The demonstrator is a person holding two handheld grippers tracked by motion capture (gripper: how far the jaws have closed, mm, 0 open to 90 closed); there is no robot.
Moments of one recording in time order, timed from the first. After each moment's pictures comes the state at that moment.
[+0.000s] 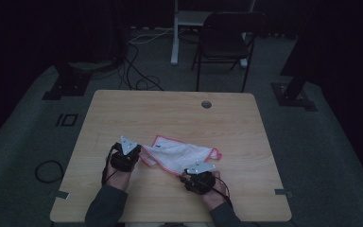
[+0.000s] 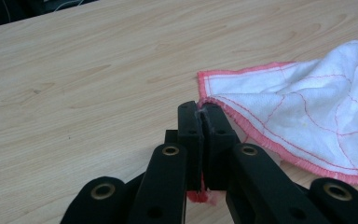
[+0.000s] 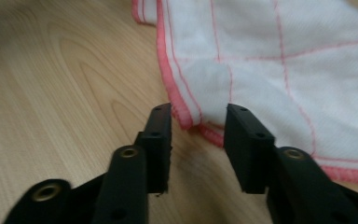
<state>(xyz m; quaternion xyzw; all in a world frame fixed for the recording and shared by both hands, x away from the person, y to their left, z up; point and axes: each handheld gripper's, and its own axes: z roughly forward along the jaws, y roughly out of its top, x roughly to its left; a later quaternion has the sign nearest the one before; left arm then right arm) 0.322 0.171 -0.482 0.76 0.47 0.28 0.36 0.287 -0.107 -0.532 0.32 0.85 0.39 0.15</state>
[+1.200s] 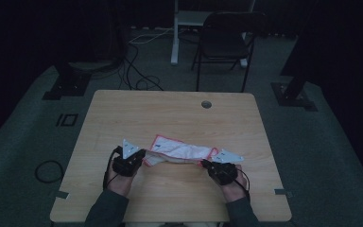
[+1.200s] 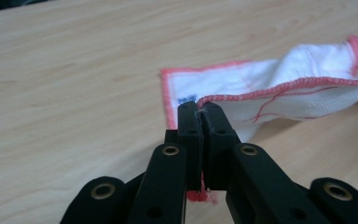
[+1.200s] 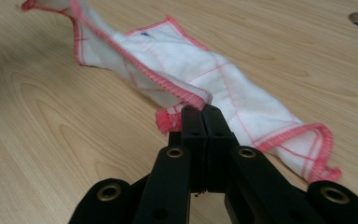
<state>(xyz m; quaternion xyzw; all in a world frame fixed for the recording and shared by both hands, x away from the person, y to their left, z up) 0.303 0.161 -0.481 0.77 0.45 0.23 0.39 0.296 -0.173 -0.491 0.38 0.80 0.43 0.18</state>
